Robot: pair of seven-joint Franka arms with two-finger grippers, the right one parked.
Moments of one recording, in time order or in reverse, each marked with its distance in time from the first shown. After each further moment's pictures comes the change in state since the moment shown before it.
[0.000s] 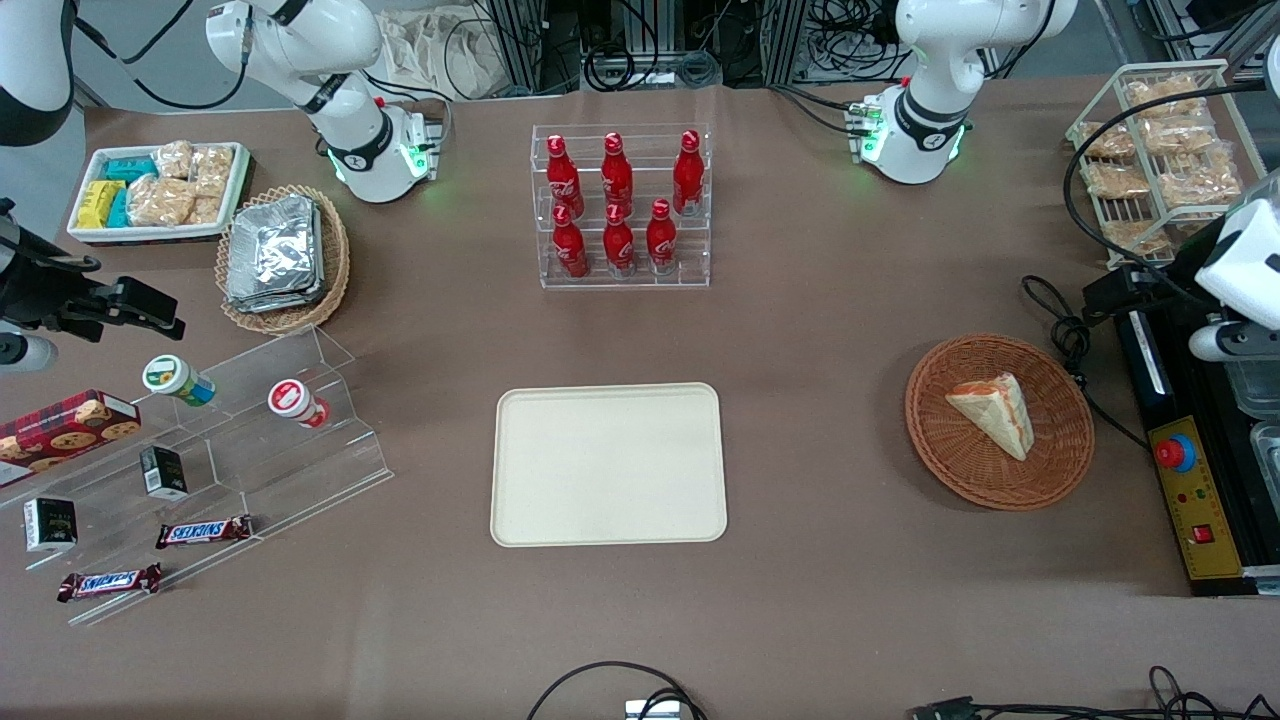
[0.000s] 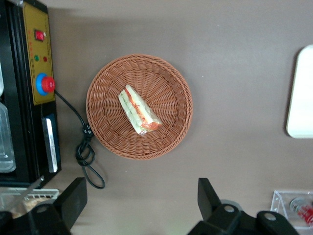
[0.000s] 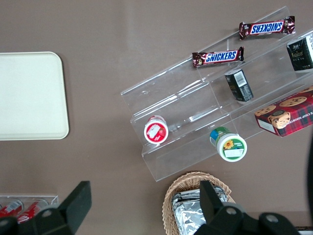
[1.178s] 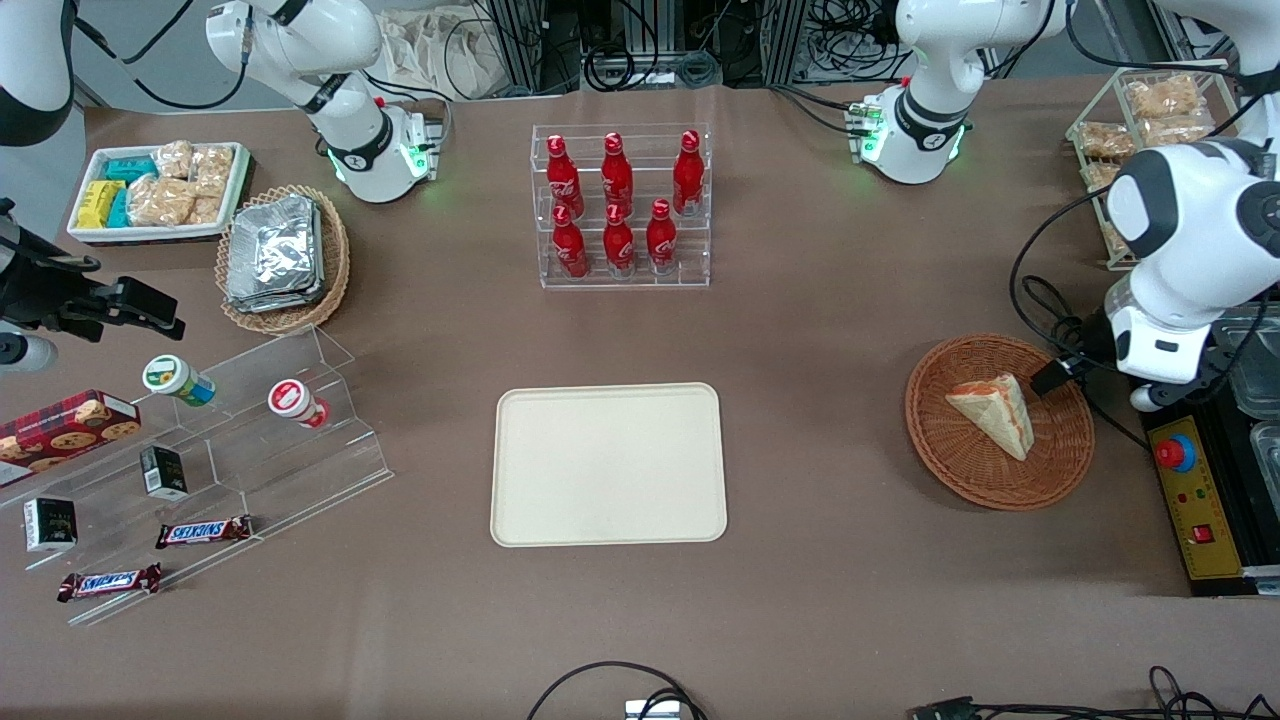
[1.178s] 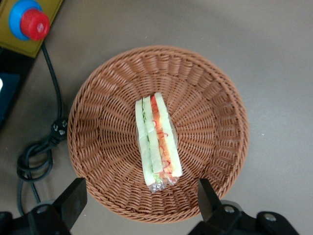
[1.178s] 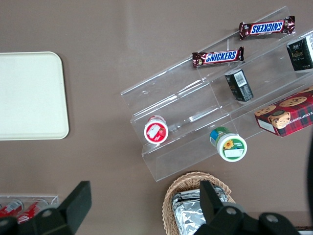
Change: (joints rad) arm 0.006 -0.057 0.100 -0.678 -0.007 0.739 -0.360
